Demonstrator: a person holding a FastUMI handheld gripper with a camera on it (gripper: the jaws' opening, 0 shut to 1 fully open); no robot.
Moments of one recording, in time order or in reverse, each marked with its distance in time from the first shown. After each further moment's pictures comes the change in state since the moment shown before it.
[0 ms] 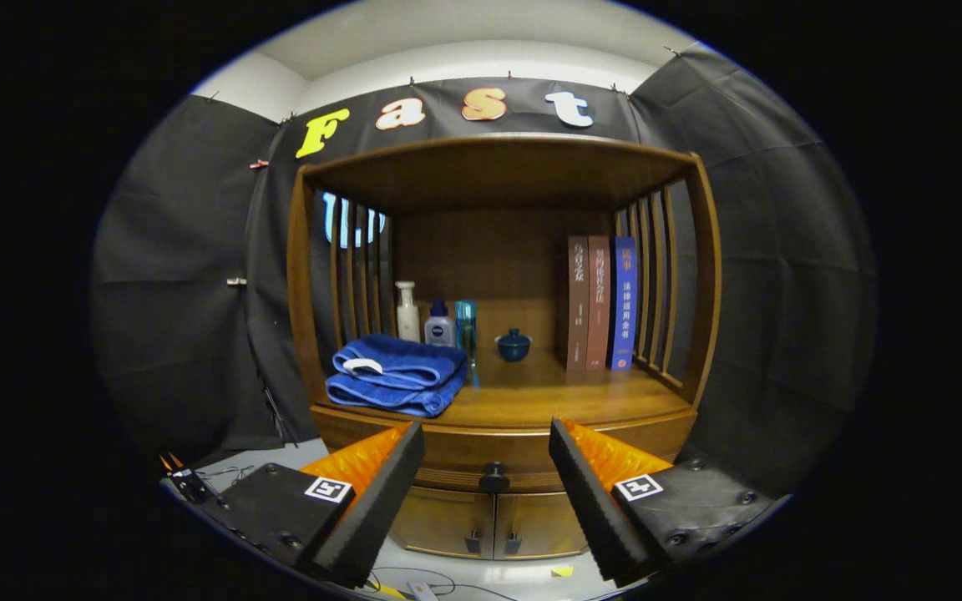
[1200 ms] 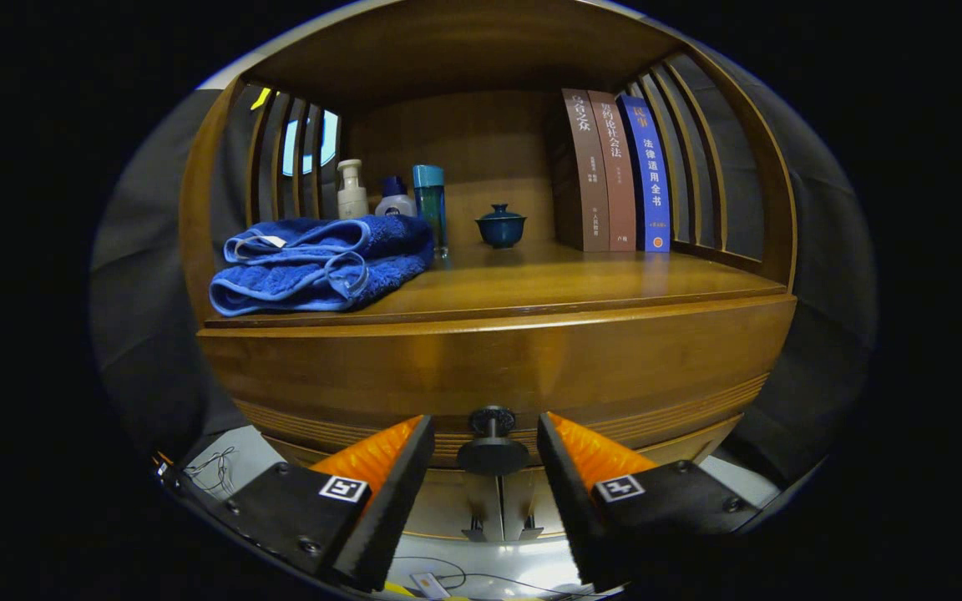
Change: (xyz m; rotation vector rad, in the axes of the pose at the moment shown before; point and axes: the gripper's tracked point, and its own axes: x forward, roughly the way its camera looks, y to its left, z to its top) arm 0.123 -0.010 -0.150 0.068 0.217 -0.064
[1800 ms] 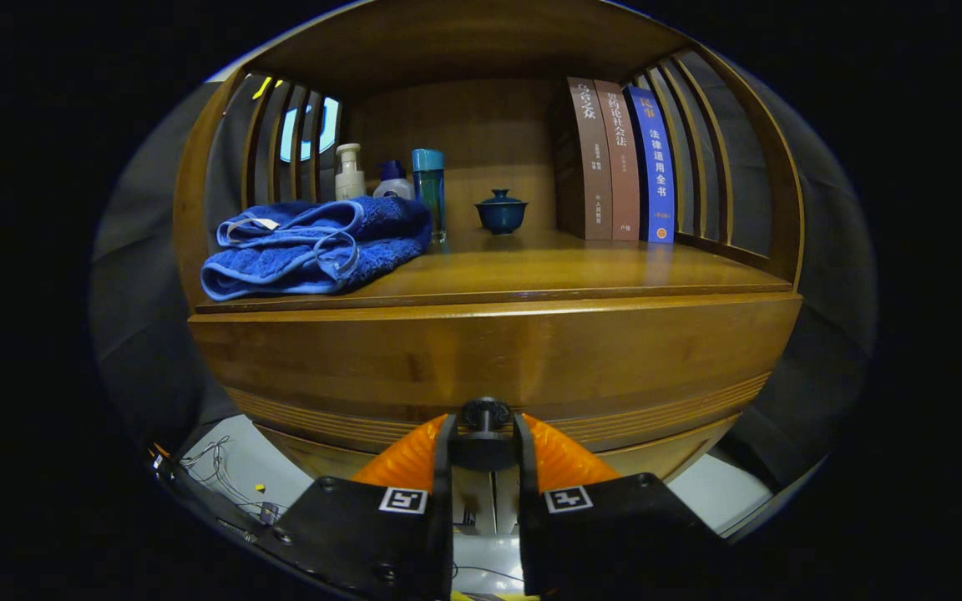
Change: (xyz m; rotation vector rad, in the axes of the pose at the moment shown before) arm -0.001 -0.003 -0.006 -0.021 0.051 0.000
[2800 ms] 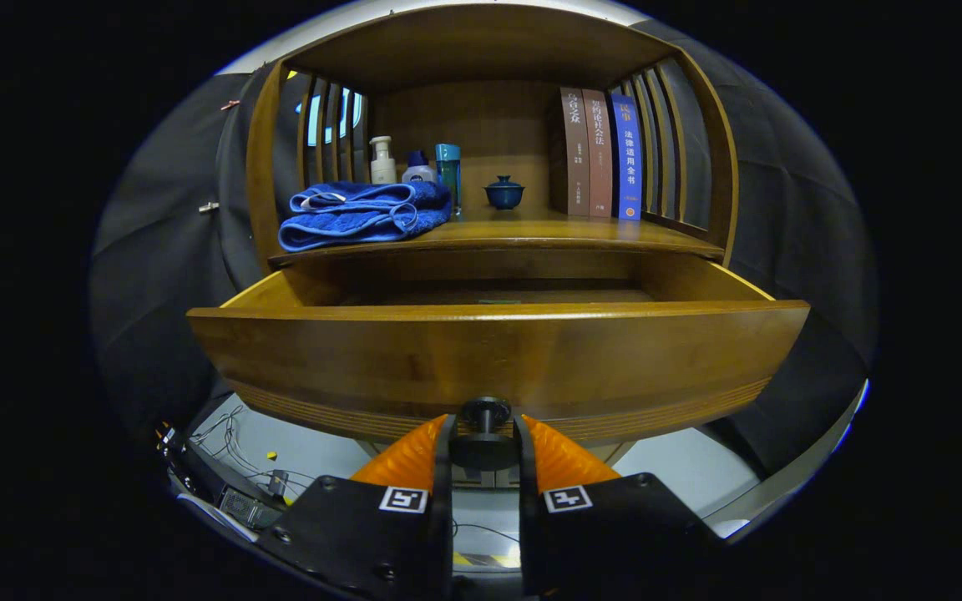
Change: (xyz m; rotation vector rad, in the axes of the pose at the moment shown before) arm -0.119 0.003 -0.046 -0.022 0.086 0.008
